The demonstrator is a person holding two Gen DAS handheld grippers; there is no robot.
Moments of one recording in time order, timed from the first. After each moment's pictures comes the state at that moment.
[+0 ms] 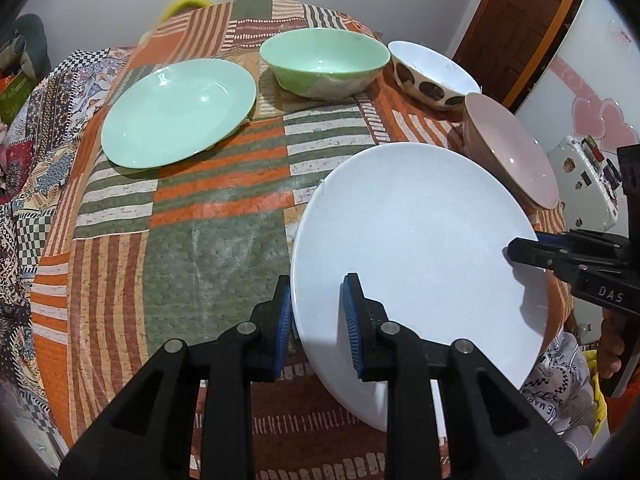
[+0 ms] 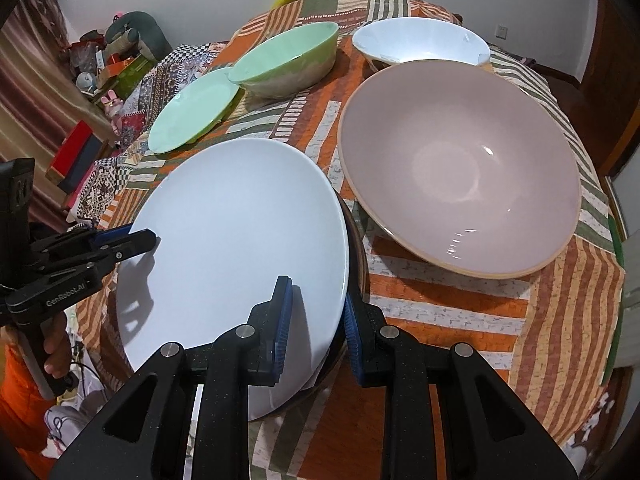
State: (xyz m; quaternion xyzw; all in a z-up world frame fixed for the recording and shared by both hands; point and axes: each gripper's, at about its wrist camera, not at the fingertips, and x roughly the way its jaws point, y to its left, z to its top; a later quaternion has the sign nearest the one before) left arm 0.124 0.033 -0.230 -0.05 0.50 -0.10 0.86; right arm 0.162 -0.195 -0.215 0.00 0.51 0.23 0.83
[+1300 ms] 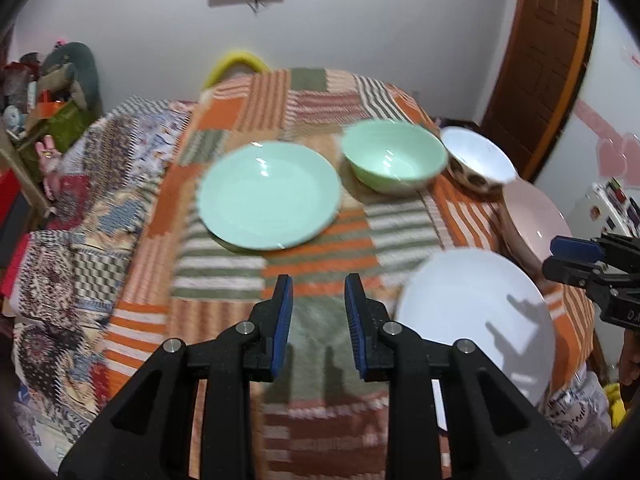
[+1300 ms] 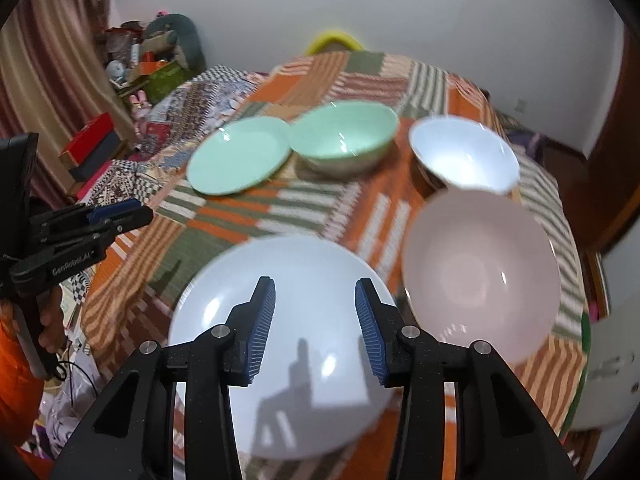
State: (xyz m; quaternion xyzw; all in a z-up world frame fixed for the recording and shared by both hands) left arm 0.115 0.101 -0.162 -0.04 0.40 -0.01 0.92; right arm 0.159 -0.145 -0.156 -0.07 0.42 0.26 0.87
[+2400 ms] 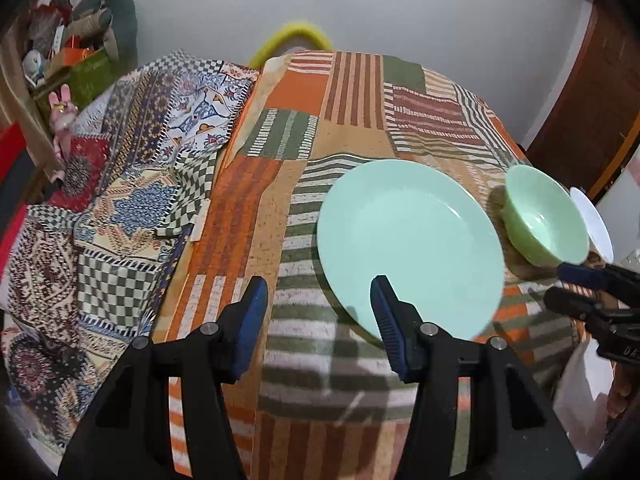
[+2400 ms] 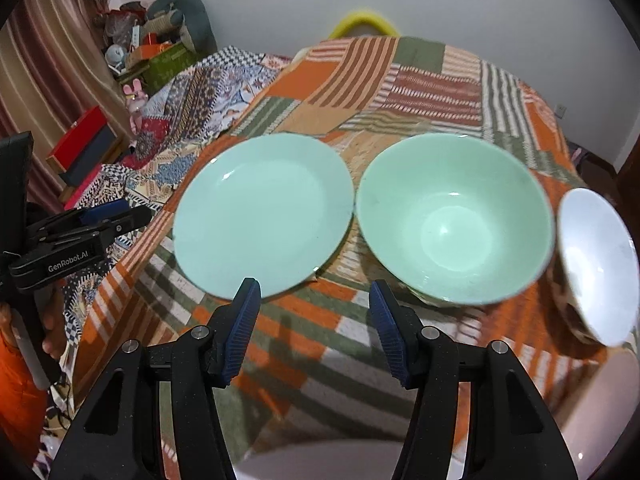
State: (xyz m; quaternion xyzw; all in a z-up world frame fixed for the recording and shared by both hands) left arm 0.236 0.242 -0.226 -0.10 0.43 0.05 0.89; right arm 0.270 -0.019 -0.198 -0.08 0.45 0.29 0.84
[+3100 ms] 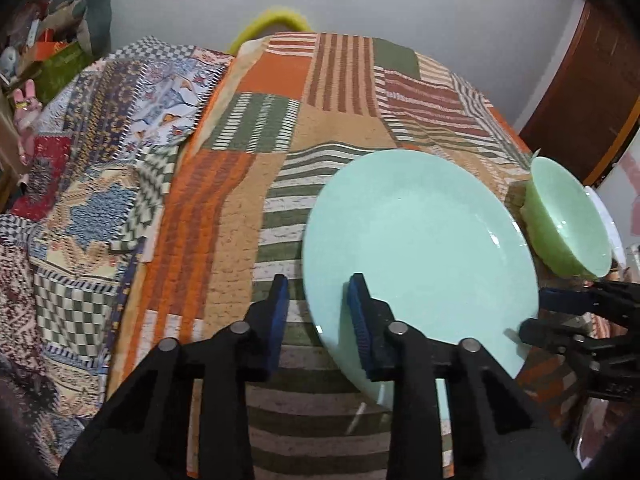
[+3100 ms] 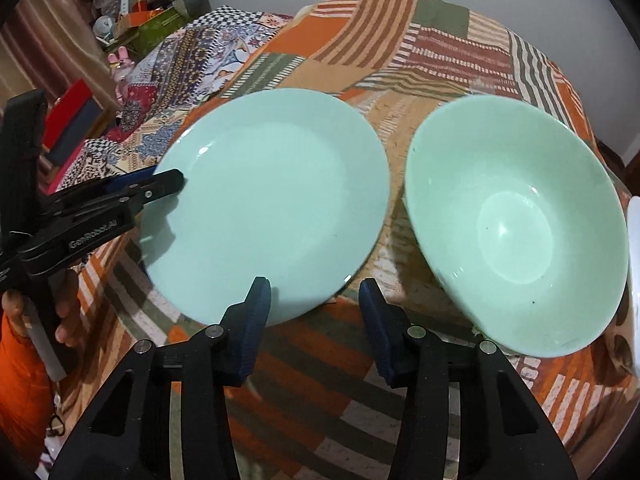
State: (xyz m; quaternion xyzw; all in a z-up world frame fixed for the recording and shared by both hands) left arm 0.287 0.248 -0.269 -0.11 0.44 0.00 0.89; right arm 0.300 0.013 -0.233 -0.10 0.51 0.28 0.81
